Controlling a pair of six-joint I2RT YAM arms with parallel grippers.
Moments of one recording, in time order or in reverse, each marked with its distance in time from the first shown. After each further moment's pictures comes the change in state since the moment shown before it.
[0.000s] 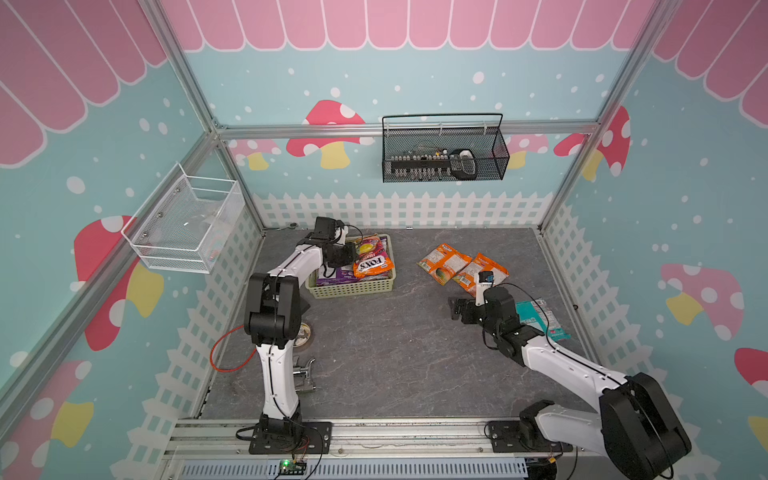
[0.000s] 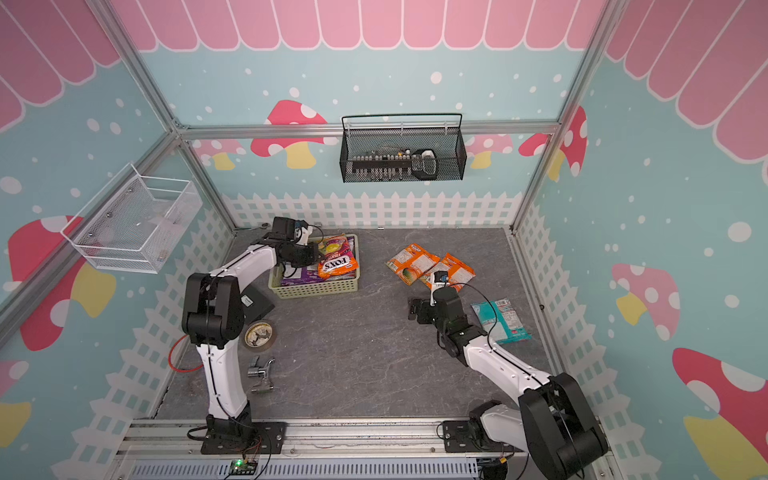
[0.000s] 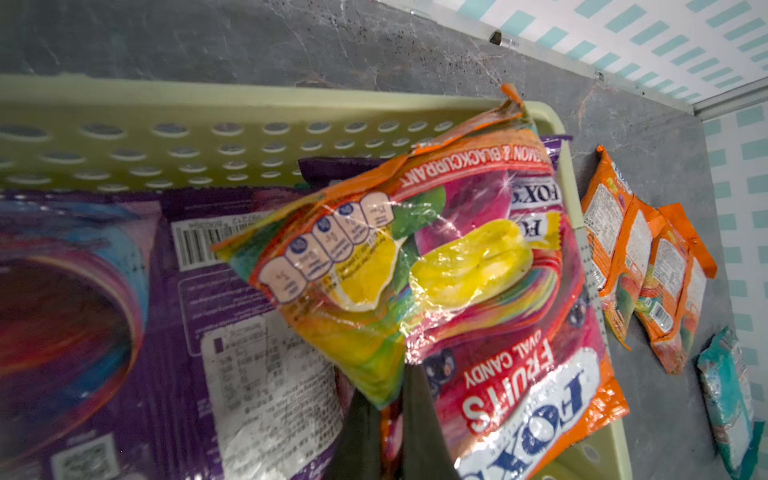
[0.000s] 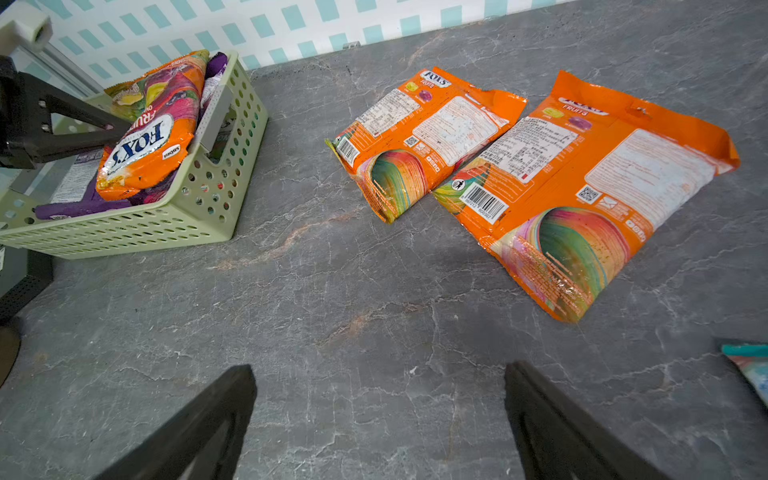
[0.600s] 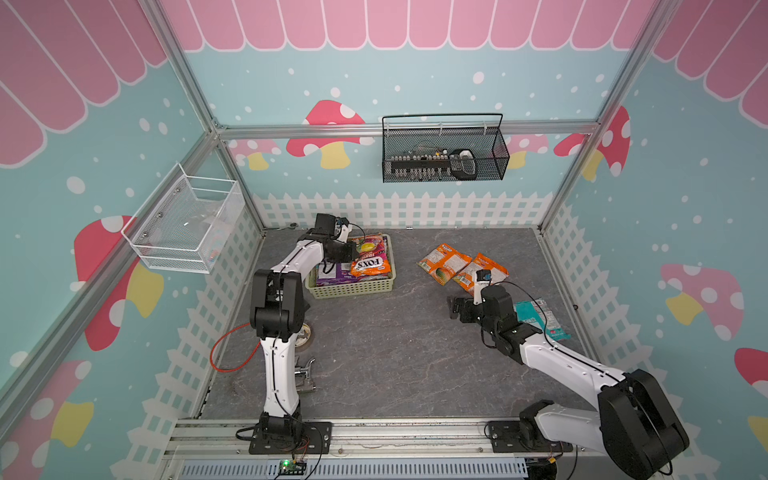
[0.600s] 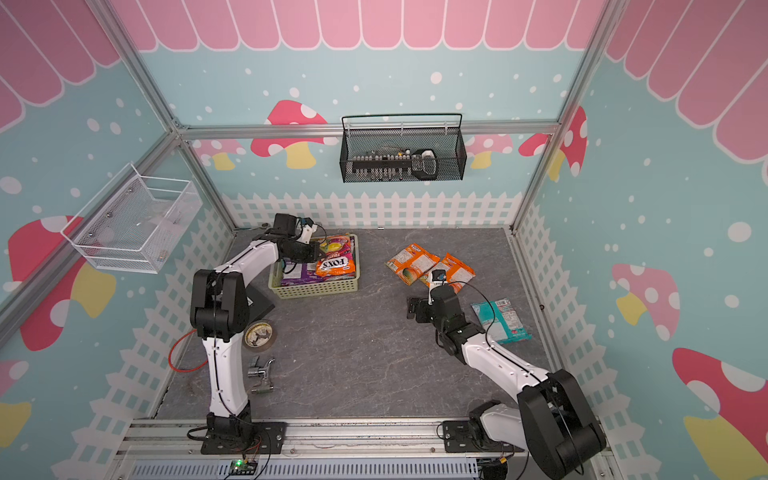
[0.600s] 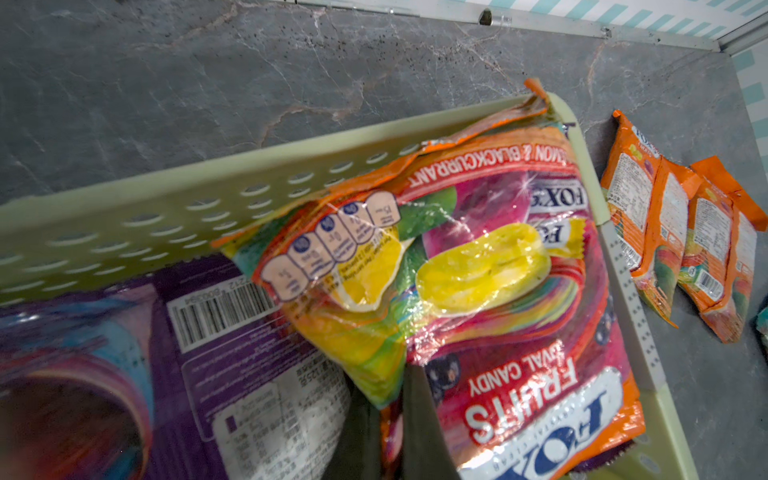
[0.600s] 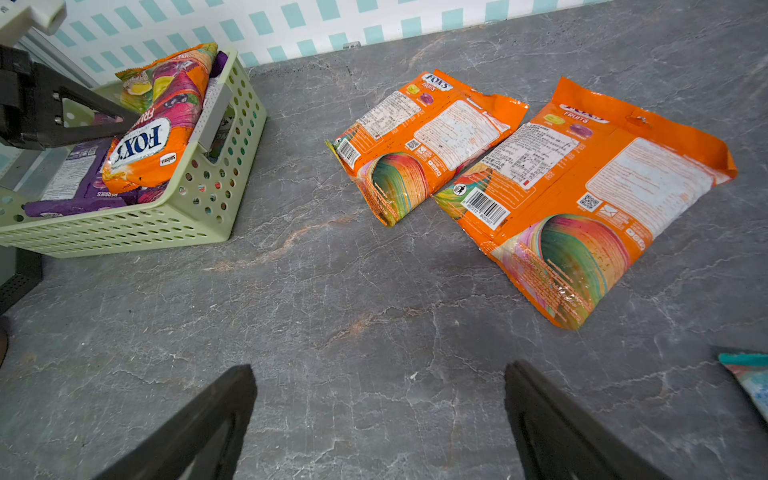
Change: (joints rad) left arm 0.014 0.085 0.122 -0.072 0.022 0.163; right arm 0.013 0.019 0.023 -0.013 0.019 -0.013
